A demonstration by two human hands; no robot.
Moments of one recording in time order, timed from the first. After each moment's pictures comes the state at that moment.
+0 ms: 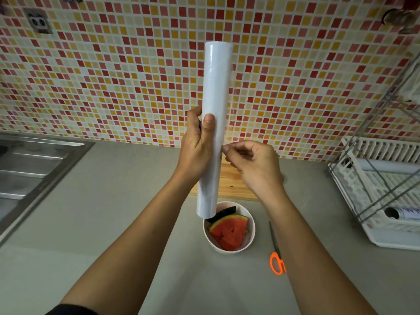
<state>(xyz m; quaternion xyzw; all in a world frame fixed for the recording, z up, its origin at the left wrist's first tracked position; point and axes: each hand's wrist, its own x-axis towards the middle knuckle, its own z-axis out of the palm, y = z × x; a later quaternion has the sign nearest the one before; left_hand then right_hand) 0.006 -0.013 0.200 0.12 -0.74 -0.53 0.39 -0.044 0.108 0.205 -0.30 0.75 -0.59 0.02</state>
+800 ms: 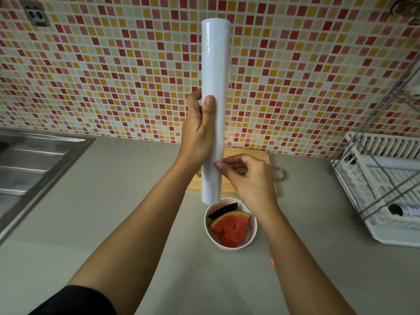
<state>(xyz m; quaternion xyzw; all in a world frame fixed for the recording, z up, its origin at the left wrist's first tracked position) -0.010 -0.023 0.208 0.12 -0.73 -0.54 0.41 -0.033 0.109 0.169 -0.31 0.78 -0.54 0.02</state>
